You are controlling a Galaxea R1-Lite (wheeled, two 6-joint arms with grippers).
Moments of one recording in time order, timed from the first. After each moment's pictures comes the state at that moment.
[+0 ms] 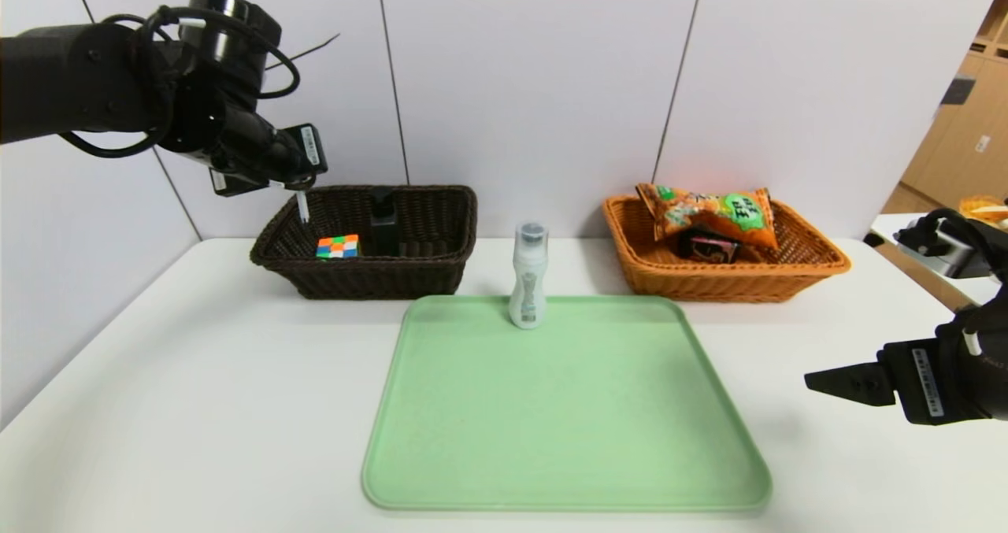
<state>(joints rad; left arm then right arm) -0.21 1.93 -1.86 0.50 0.28 -0.42 0.25 1.29 -0.94 0.50 -0.08 0.11</state>
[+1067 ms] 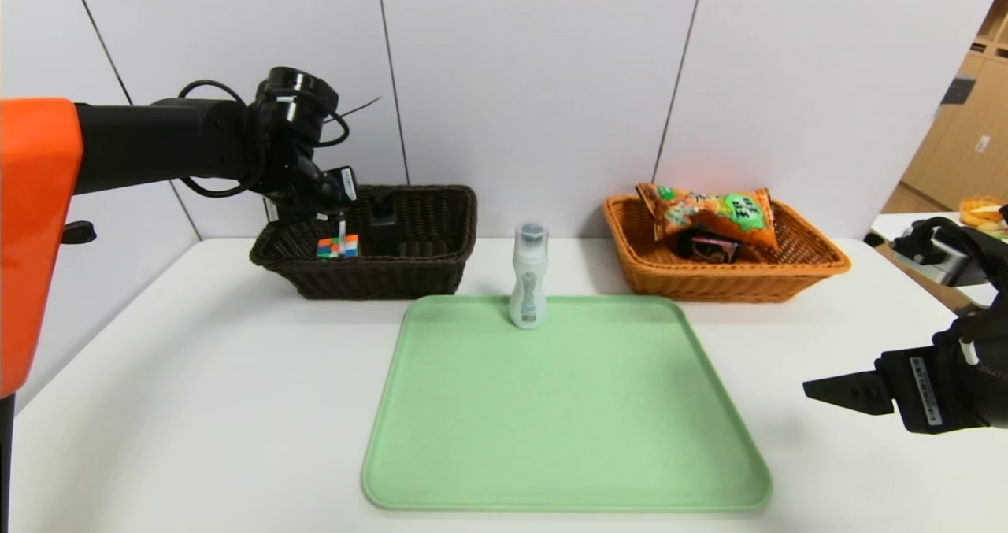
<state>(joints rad) -0.21 2.12 -1.92 0.43 0.28 -0.44 0.26 1.29 -0.93 0.50 -0.08 0.11</state>
